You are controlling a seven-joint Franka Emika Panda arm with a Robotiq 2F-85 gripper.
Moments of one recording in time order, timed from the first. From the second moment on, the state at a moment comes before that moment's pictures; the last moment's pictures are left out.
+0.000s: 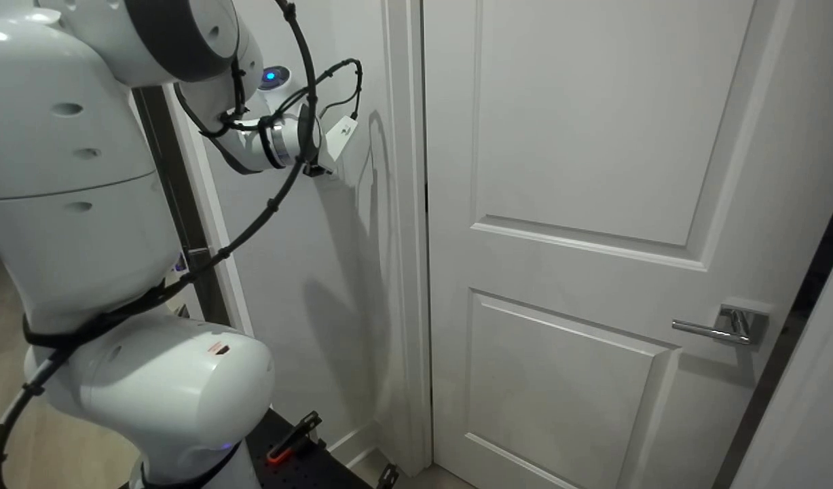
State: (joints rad) arm 0.30 0.00 0.26 -2.17 -0.15 3.04 -1.01
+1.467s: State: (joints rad) arm 0.28 0.10 0.25 -2.10 -0.30 3.07 -0.91
